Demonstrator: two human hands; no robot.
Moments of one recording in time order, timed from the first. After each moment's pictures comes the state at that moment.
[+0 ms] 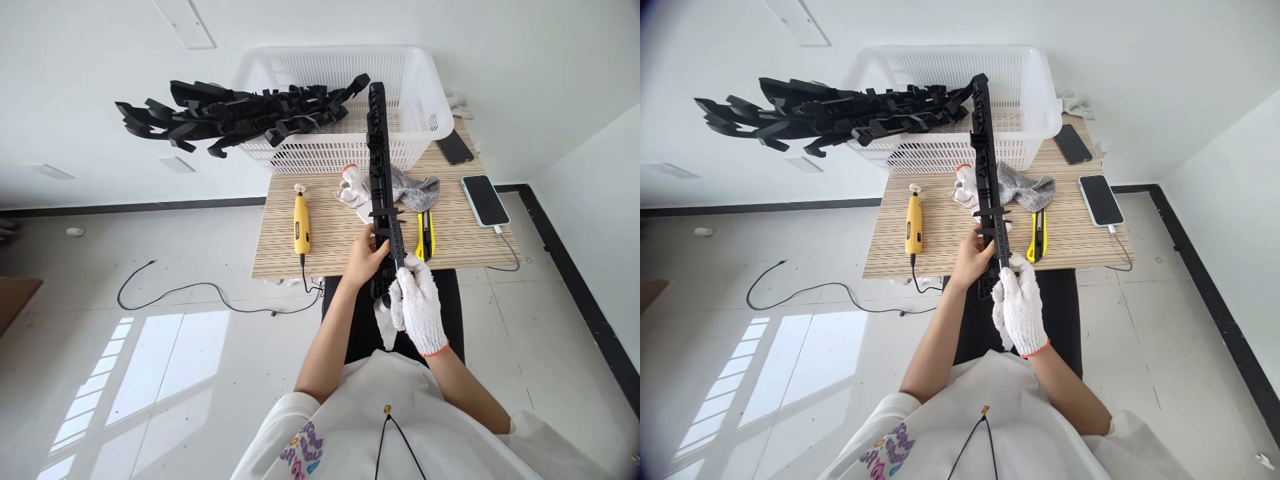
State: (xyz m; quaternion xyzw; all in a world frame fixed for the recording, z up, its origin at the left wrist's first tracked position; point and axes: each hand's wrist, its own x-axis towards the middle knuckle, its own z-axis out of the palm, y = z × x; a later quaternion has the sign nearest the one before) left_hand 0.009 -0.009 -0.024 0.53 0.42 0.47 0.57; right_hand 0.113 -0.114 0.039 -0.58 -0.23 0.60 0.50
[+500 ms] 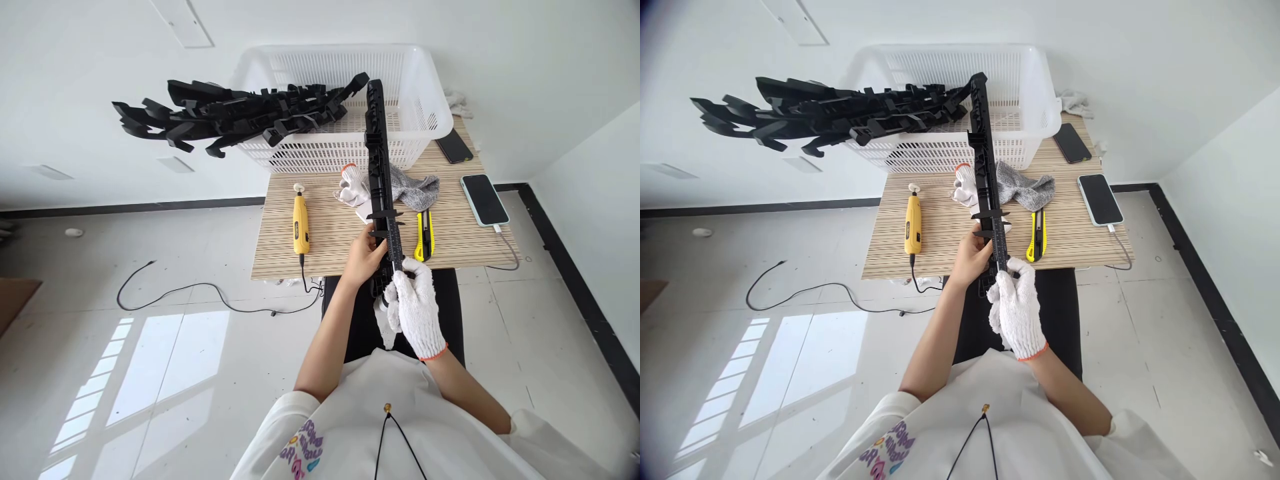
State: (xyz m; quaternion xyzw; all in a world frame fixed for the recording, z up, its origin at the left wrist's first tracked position) left_hand 0.010 -0.008 -0.023 0.52 0.41 0.47 0.58; right_hand 0.108 -0.118 0.039 -0.61 -0.26 0.58 0.48
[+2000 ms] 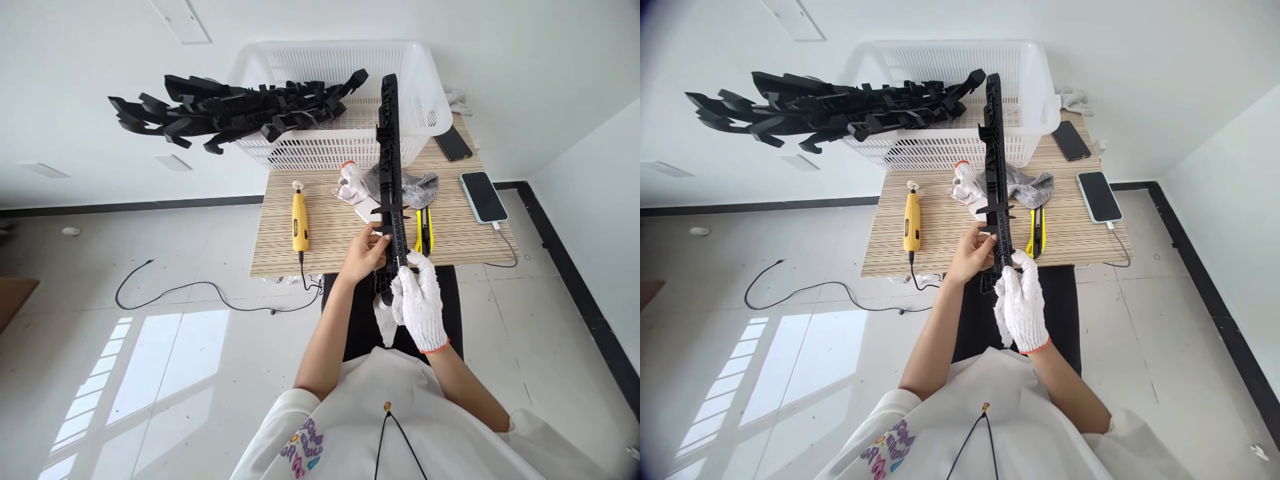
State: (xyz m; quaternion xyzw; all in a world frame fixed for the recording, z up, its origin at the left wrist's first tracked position) left_hand 0.008 -0.014 -0.012 0.46 0.36 0.44 0.68; right_hand 0.116 -0.118 0.032 -0.61 -0.28 0.54 0.51
